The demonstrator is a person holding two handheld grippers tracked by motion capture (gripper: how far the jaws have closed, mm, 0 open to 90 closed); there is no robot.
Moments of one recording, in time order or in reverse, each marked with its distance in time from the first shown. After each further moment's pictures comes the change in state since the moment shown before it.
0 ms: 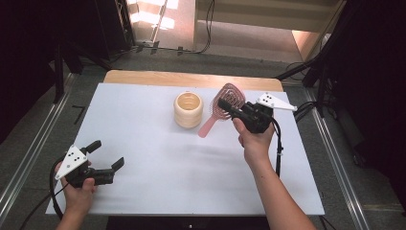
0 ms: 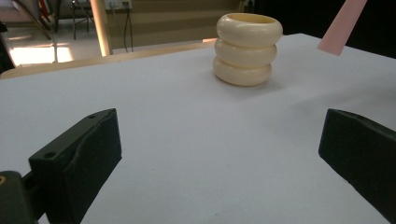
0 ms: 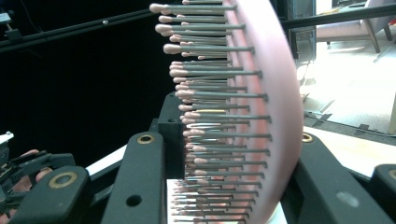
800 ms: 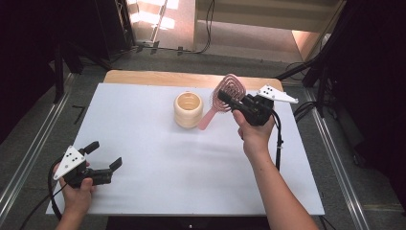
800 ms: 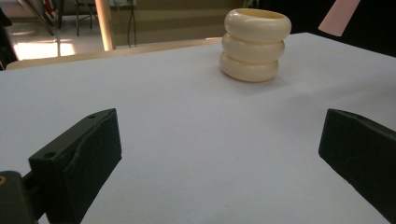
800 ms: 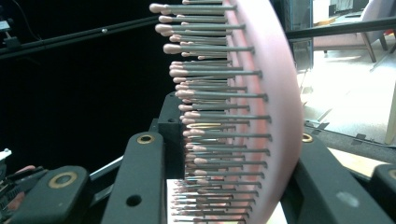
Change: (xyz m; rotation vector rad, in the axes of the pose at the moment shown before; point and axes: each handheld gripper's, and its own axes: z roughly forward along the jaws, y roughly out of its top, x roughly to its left) left arm 0.005 -0.007 0.000 0.001 0.006 -0.018; right arm -0.003 0.017 0.008 -0.026 -0.002 -0.013
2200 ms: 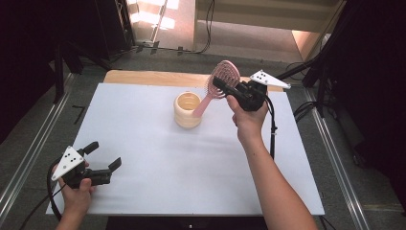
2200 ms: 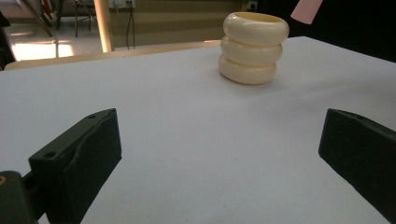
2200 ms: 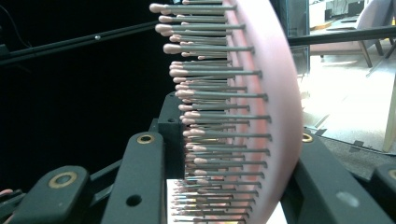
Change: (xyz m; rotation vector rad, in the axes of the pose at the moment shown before) left arm 0.001 0.000 -0.002 -0.009 -0.005 -0.005; right arm -0.011 0.020 0.032 -0.014 -0.013 -0.001
